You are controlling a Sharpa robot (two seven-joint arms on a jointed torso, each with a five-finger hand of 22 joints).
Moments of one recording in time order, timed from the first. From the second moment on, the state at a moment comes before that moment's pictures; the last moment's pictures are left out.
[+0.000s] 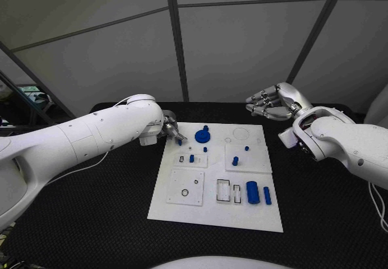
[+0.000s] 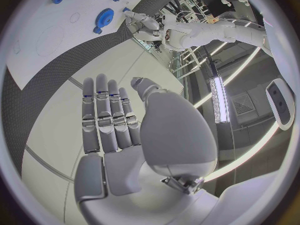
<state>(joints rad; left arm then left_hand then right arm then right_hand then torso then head) 1.26 -0.57 0.03 1.07 -1.11 0.25 -0.53 1.23 0.00 0.01 0.27 0.31 0.97 0.06 0.50 0.59 1.23 -0.01 0.98 0.86 1.47 -0.07 1.56 1.31 0.07 1.45 0.05 1.39 1.31 1.22 -0.76 0.05 1.37 -0.84 -0.41 0.19 1.37 -0.16 0.29 0.19 0.44 1.04 0.18 0.07 0.07 1.27 0.11 0.07 0.11 1.30 0.06 0.09 0.27 0.17 0.91 0.17 0.49 0.42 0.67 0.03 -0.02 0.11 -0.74</state>
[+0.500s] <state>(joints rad) 1.25 -0.61 0.03 1.12 -1.07 0.23 -0.52 1.30 -0.08 0.48 0.22 0.12 0.89 0.05 0.59 0.69 1.22 -0.02 0.99 0.83 1.47 -0.07 1.56 1.31 0.07 1.45 0.03 1.39 1.31 1.22 -0.76 0.05 1.36 -0.84 -0.40 0.19 1.37 -0.16 0.29 0.19 0.45 1.04 0.19 0.07 0.07 1.27 0.11 0.07 0.11 1.30 0.06 0.08 0.27 0.17 0.91 0.17 0.48 0.42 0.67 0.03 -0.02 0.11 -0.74</state>
